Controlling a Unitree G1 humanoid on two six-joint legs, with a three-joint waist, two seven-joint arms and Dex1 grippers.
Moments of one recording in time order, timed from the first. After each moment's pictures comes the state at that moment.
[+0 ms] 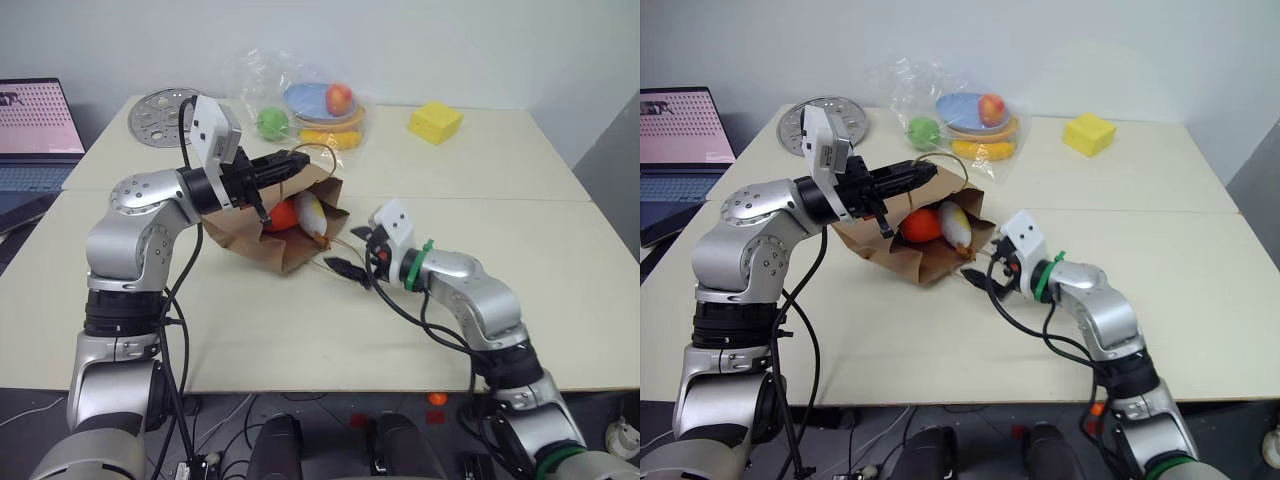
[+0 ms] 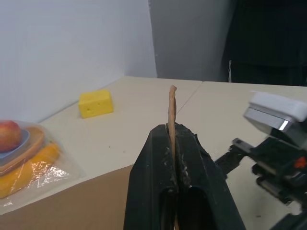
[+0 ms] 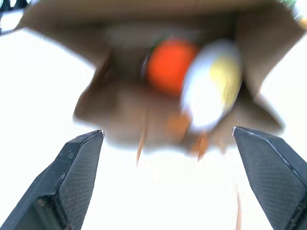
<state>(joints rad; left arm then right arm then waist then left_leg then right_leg) -0.76 0.59 0.08 0.05 -0.47 0.45 -0.97 -0.53 -0.25 0.21 -0.17 0.22 0.76 0.65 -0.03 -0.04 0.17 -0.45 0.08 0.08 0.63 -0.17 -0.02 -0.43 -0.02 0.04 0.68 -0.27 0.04</state>
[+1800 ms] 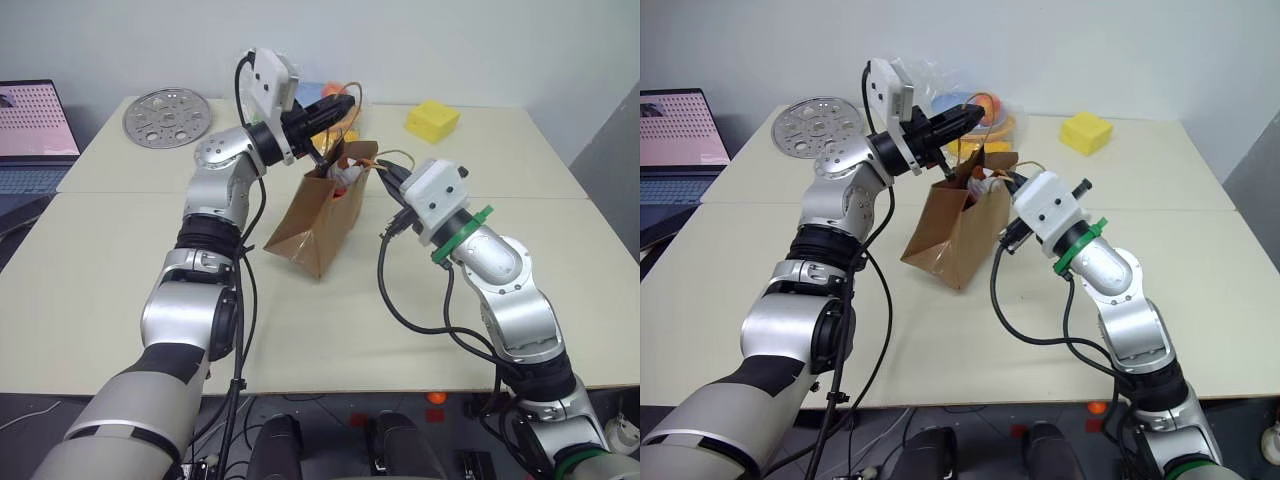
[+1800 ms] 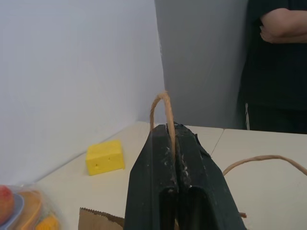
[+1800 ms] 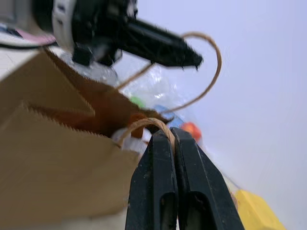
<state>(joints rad) -1.21 0.32 0.08 0.85 -0.30 -0.05 -0.97 -0.55 -0.33 0.19 -0.39 -0.10 0.31 0.39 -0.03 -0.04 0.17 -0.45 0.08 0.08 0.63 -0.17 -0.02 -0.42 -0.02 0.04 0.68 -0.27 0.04</state>
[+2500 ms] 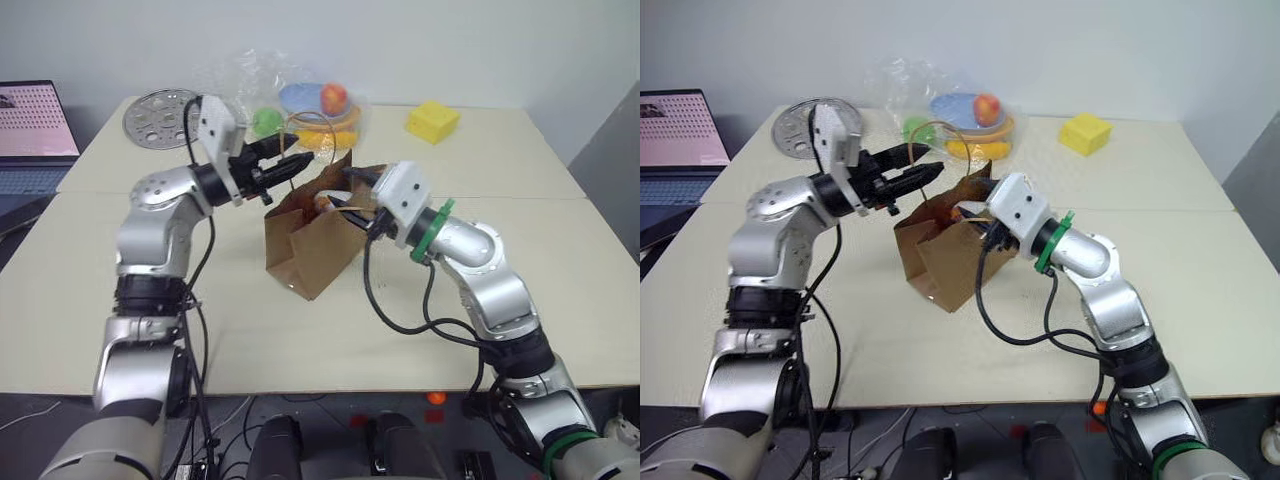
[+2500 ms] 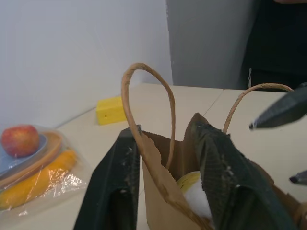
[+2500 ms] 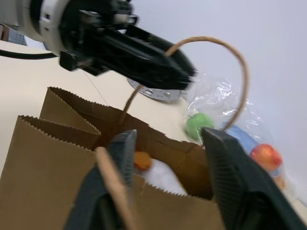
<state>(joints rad) -0.79 0.53 0.12 0.20 -0.38 0.33 -0.96 -0.63 -0.32 0.20 -0.23 0.07 0.30 0.61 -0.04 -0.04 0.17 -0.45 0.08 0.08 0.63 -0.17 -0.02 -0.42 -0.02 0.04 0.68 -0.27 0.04</state>
